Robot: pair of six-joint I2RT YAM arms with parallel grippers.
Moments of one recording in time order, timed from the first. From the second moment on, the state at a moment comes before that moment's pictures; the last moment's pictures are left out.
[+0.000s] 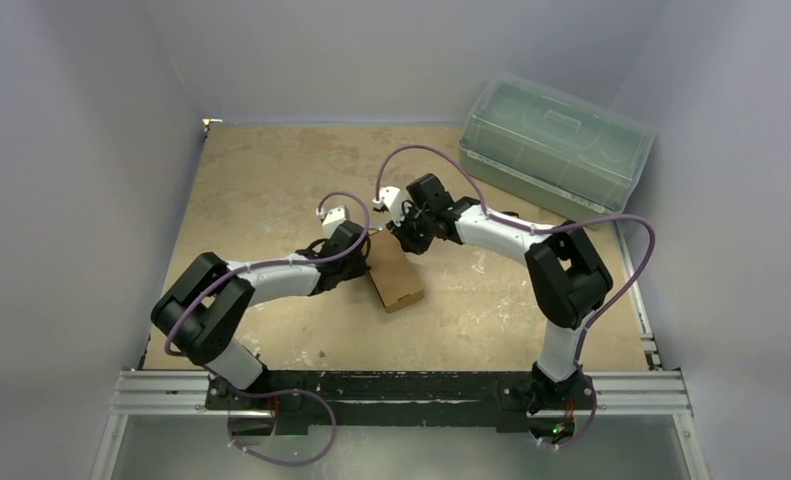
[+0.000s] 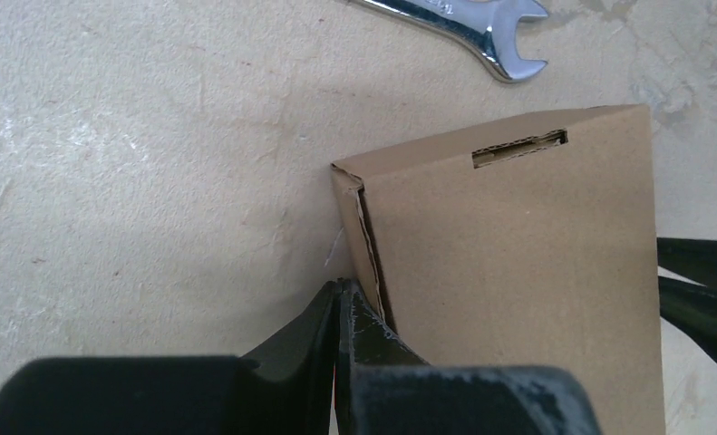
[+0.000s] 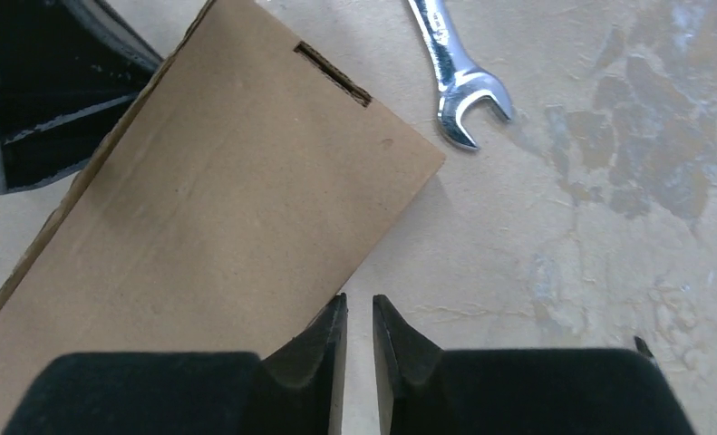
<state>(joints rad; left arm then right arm) -0.68 1.58 0.72 -0.01 -0.32 -0.89 0.66 1.85 1.26 -0.35 -0.25 -0.36</state>
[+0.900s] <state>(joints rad) -0.68 1.17 0.34 0.29 -0.01 -0.84 0.27 1.71 0.96 -0.05 -1.04 0.04</state>
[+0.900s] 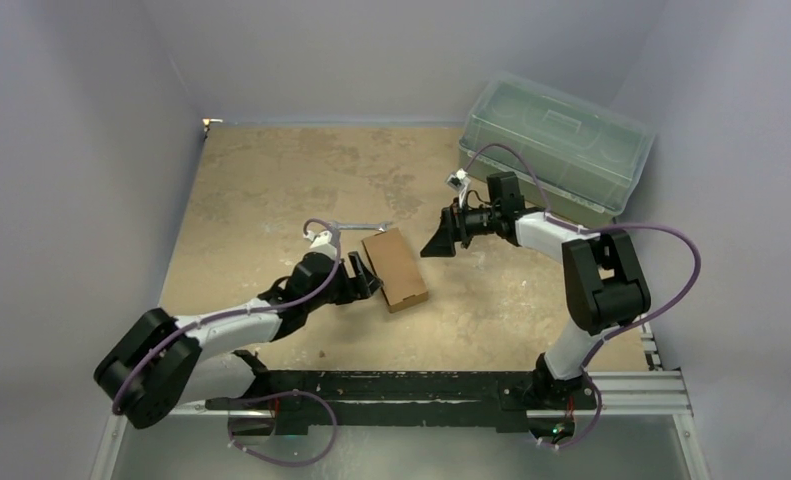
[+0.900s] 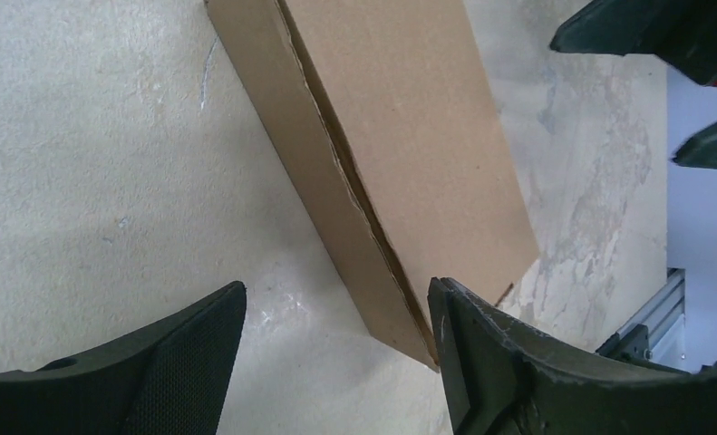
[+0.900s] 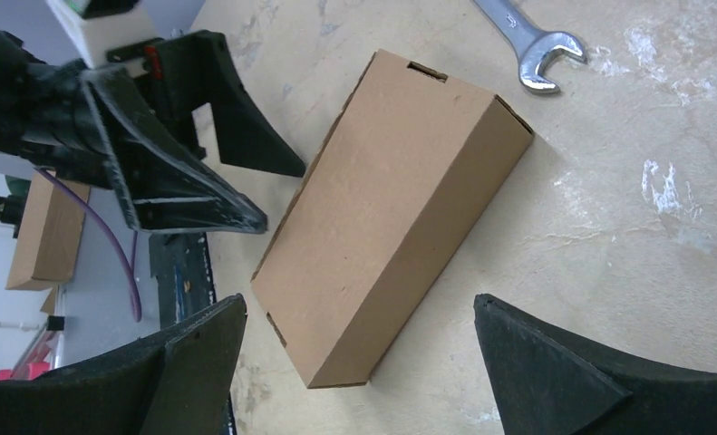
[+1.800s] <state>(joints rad) -0.68 1.40 0.41 0.51 -0.01 -0.90 0.27 1.77 0.97 -0.04 -1.07 0.06</state>
